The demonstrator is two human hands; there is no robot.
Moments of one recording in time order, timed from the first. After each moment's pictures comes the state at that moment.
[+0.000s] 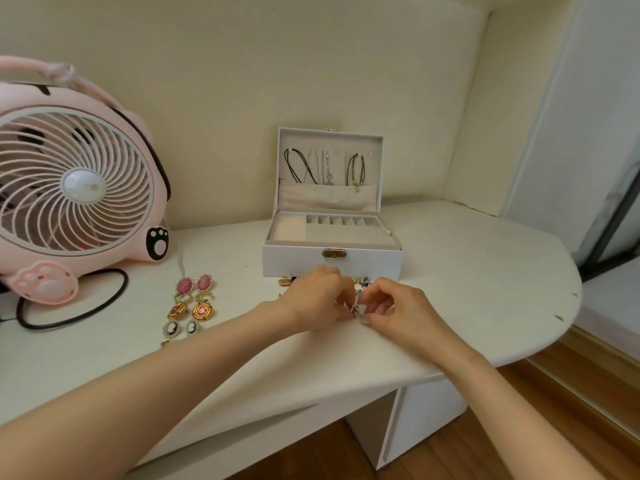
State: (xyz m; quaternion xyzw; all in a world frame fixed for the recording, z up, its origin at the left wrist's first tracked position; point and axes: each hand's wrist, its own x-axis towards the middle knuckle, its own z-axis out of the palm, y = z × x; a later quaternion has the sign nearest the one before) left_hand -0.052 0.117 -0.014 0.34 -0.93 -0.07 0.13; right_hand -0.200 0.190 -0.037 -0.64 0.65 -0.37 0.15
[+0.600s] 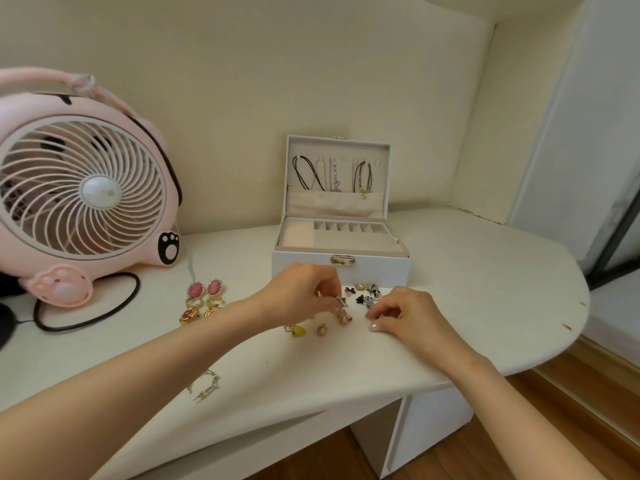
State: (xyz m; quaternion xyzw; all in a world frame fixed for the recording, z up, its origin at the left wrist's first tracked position) left_hand -0.011 0.116 0.005 0.32 -0.91 -0.18 0.21; right_hand -0.202 0.186 -0.034 -0.65 0.69 -0.31 0.10
